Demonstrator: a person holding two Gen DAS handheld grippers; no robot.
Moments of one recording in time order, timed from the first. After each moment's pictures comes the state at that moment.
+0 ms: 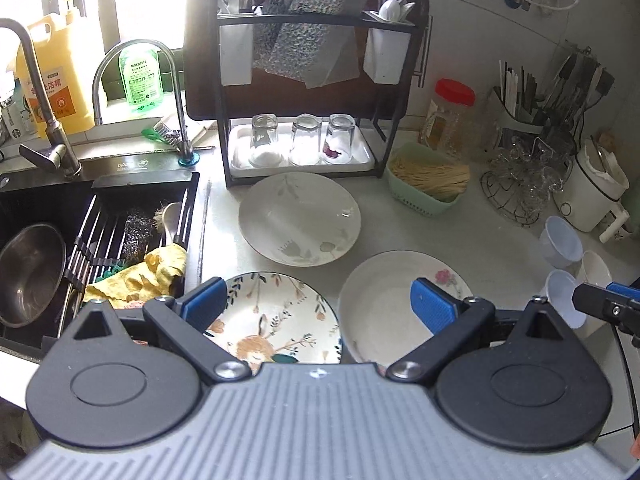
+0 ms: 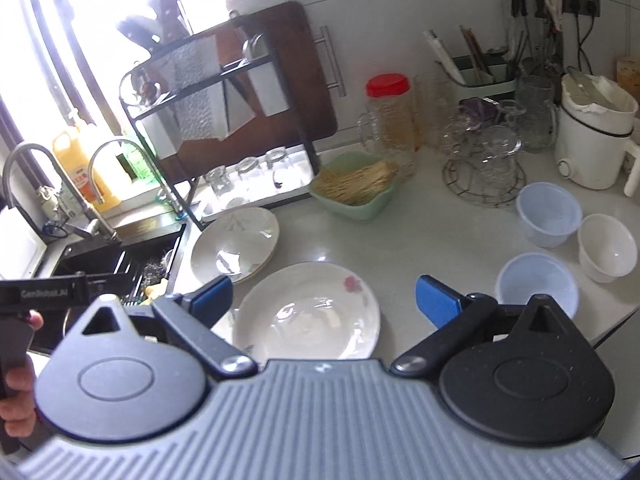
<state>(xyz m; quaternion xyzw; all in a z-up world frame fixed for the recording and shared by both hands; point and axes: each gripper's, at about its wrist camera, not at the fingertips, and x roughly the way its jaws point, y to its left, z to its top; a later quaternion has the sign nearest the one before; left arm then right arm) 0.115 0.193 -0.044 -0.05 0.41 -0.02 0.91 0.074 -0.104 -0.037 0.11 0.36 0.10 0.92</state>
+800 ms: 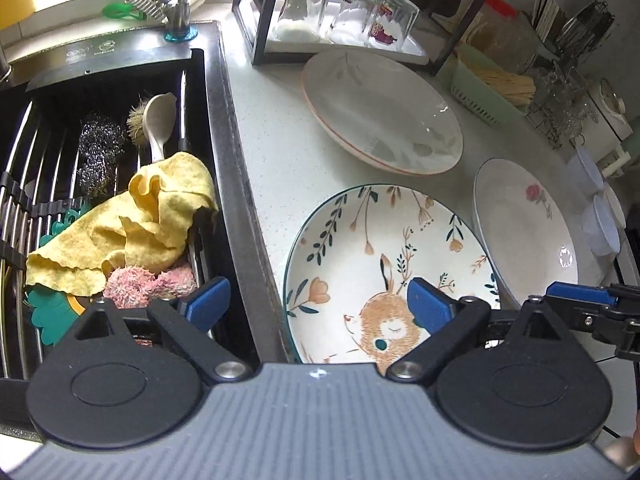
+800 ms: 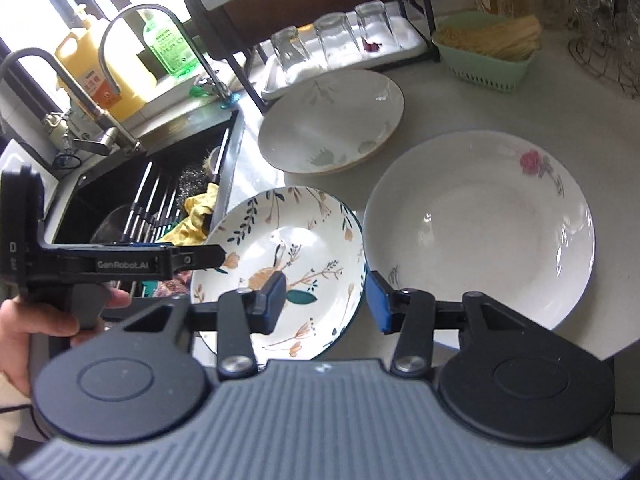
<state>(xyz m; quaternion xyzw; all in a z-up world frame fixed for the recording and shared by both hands) 0.193 0.350 -0.228 -0.08 0.51 -0.14 0.84 0.117 0.053 -0.162 0.13 0.48 0.12 0.86</state>
